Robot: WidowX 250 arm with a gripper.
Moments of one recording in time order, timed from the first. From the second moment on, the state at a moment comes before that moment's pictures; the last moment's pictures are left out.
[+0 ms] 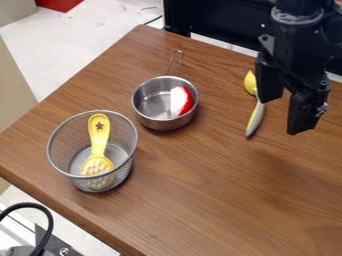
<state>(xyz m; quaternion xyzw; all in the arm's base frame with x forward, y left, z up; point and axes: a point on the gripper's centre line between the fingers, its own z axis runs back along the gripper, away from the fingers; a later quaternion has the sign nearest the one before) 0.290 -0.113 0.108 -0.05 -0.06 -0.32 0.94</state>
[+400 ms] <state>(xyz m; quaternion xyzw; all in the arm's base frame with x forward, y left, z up) 0.290 -0.103 0.092 -0.04 -0.03 -0.27 0.96</state>
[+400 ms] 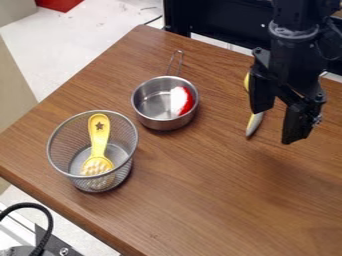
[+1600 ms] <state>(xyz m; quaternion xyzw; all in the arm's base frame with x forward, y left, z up) 0.320 0.041 0.085 0.05 -0.11 0.25 0.96</state>
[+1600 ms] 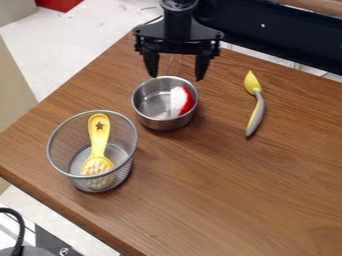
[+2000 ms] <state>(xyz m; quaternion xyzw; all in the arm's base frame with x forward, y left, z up) 0.327 0.059 0.069 0.02 -0.07 0.27 0.96</state>
